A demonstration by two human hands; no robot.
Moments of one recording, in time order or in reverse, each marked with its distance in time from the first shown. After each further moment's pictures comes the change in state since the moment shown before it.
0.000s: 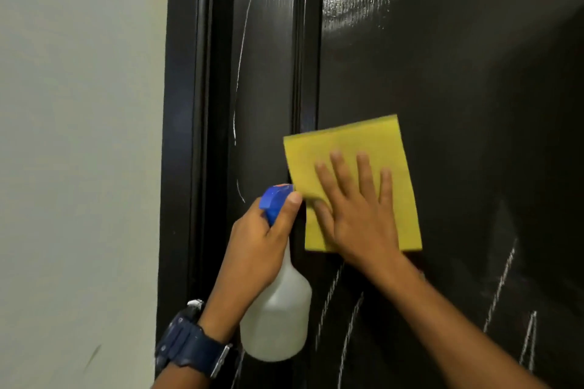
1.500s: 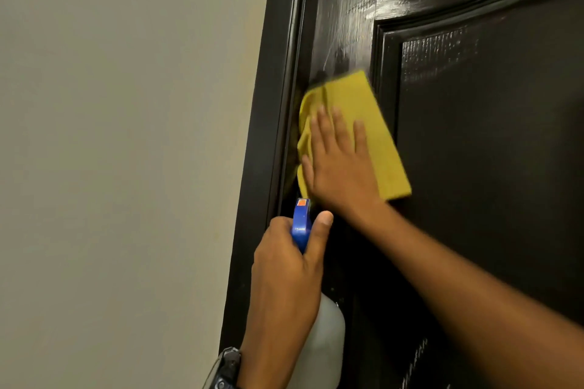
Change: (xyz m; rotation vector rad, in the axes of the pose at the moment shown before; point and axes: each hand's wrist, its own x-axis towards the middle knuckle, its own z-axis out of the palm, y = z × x) left_hand 0.029 0.010 -0.044 0.092 0.262 0.069; right_hand 0.175 -0.093 -0.016 0.004 0.053 -0.113
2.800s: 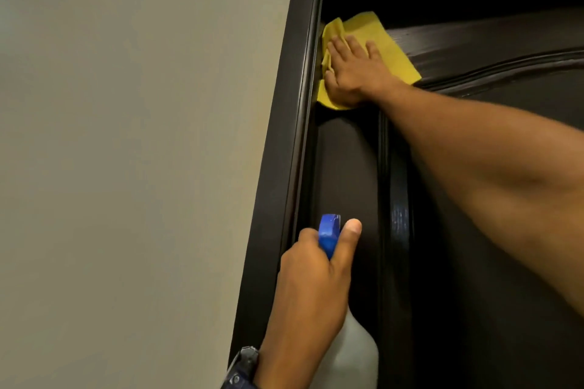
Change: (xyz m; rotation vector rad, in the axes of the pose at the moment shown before) left_hand 0.072 0.023 0.015 0.001 -0.156 0.073; right_hand 0.243 0.091 -0.072 -0.032 -0.064 -0.023
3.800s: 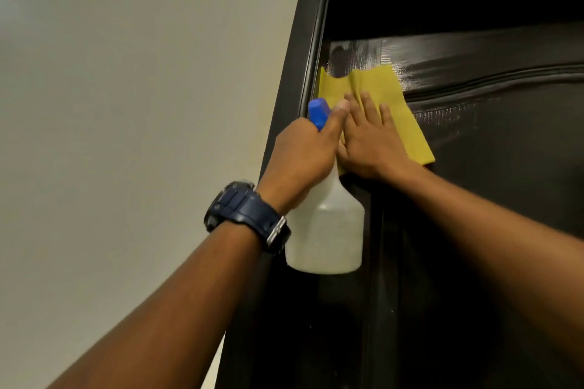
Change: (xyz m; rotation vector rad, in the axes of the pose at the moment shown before) left_hand 0.087 0.087 -0.038 0.008 0.028 0.160; right_hand -0.113 -0.020 0.030 0.085 0.001 -0.006
